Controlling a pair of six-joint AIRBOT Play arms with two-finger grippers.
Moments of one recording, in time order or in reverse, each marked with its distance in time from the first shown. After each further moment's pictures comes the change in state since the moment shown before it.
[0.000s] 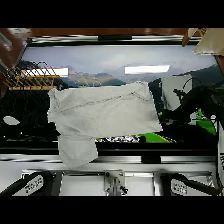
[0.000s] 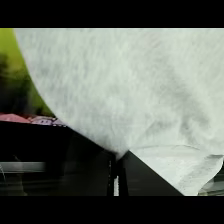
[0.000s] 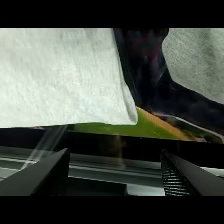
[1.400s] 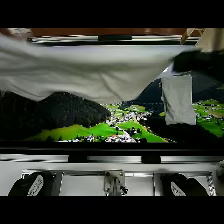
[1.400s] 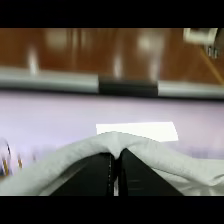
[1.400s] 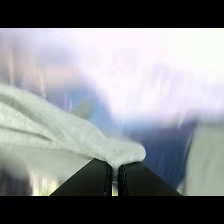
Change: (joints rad) left arm -0.024 0.427 0.974 -0.077 0.208 0.160; right arm 0.231 0.432 0.436 0.005 0.465 -0.104
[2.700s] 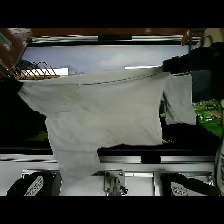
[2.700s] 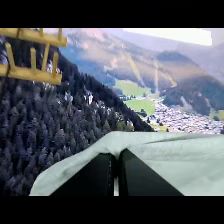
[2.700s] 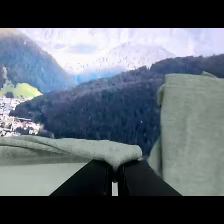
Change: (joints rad) left arm -0.050 -0.179 -0.470 0.202 0.008 -0.132; right arm 0.002 -0.450 0.129 -0.225 -0.144 0.151
